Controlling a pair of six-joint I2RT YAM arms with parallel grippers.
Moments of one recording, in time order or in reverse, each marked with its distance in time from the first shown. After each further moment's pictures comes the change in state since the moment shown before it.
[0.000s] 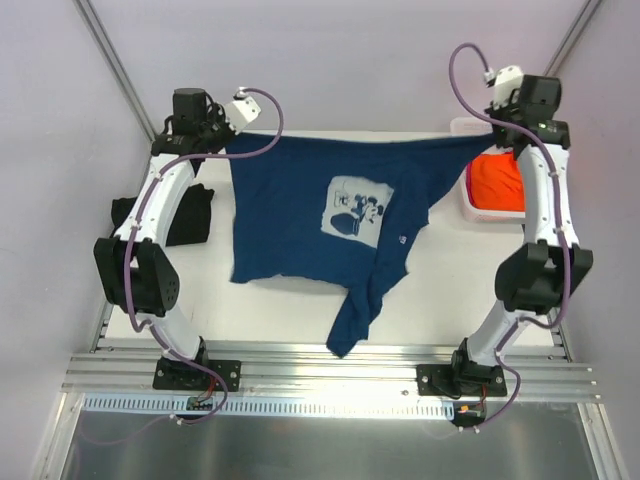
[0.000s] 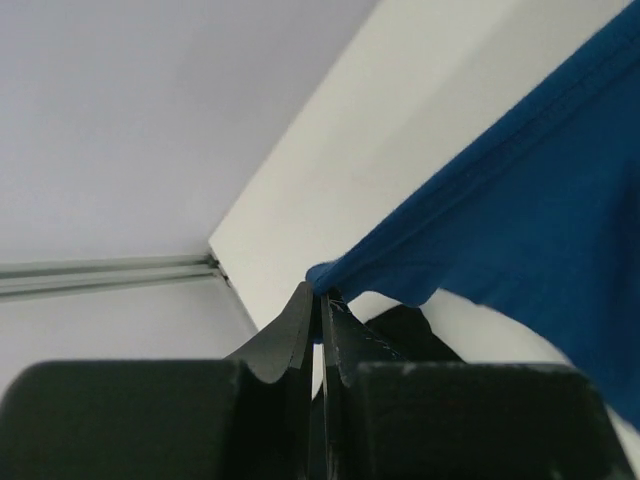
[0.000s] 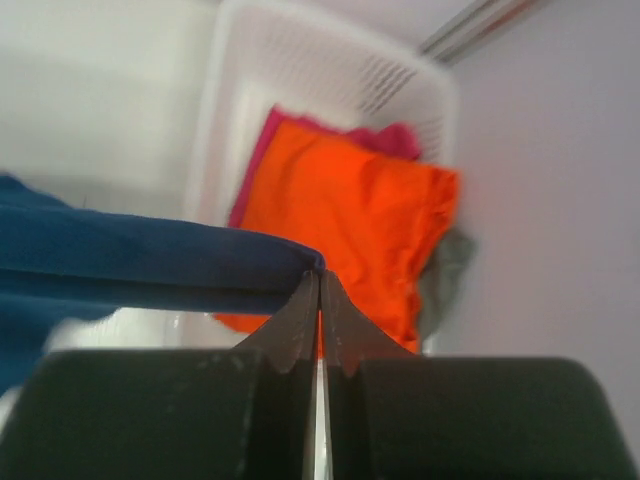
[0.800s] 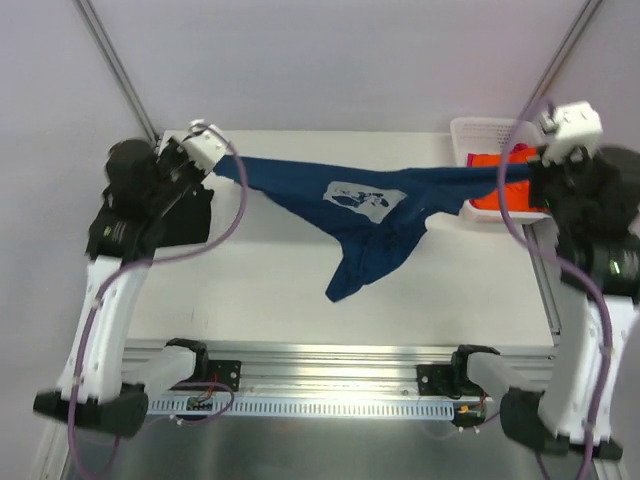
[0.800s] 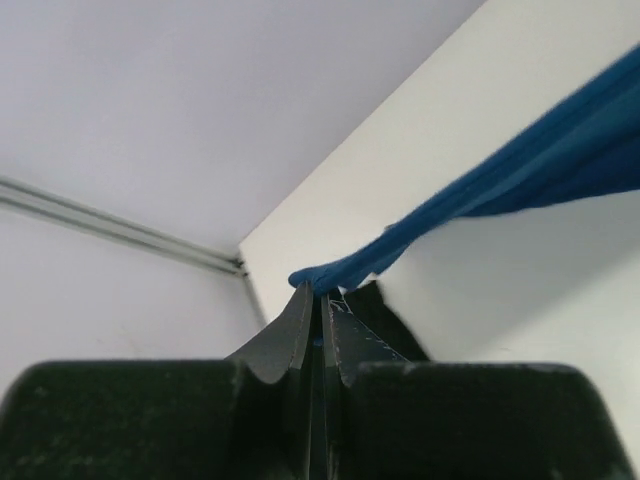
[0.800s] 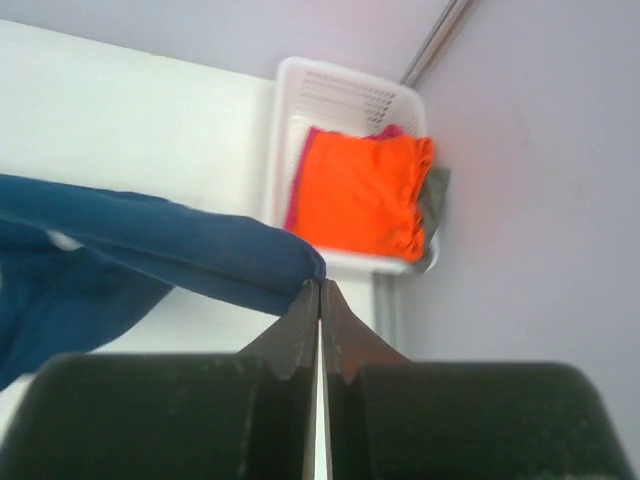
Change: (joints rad) left arm -0.068 -0.545 -0.257 -0.072 -0.022 -0.109; right arm 0.065 -0.607 -0.166 -0.249 -0.002 0.127
